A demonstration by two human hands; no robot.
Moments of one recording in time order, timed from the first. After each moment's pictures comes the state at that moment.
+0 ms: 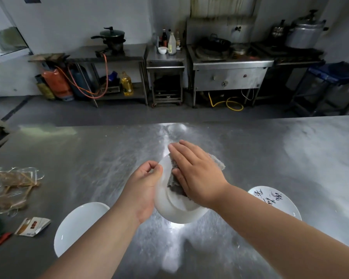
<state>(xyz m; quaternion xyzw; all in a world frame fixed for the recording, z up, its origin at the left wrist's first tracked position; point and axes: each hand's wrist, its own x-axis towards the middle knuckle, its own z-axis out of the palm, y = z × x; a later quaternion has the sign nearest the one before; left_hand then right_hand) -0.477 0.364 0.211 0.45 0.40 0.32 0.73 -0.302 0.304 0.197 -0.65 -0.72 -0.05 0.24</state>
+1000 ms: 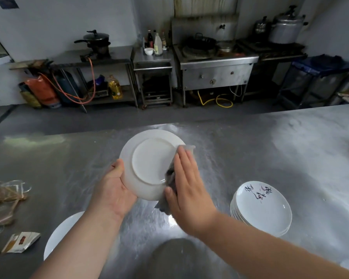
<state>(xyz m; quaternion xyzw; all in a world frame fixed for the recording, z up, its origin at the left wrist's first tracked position) -0.477 0.389 0.219 0.28 0.39 0.42 0.77 -0.335 0.269 0.165 -0.69 -0.62 0.01 0.37</state>
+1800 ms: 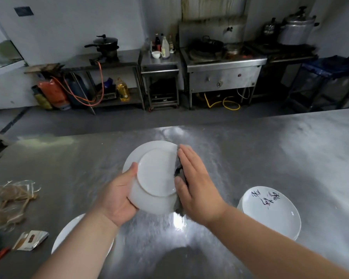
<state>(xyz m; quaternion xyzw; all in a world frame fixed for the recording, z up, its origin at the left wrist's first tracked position) -0.489 0.377 0.235 0.34 0.36 0.30 0.82 -0.316 0.279 0.185 -0.65 -0.61 0.08 0.45</state>
